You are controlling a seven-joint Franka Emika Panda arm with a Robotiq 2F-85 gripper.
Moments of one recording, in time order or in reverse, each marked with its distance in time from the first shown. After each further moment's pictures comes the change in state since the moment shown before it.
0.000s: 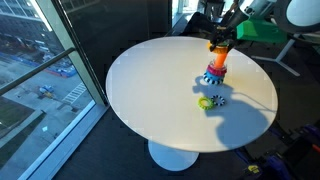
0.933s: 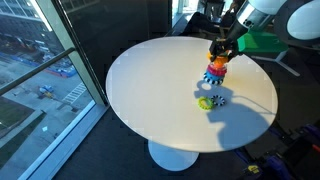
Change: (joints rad) arm 0.000 0.004 0.027 -0.049 0.000 -0.010 -0.027
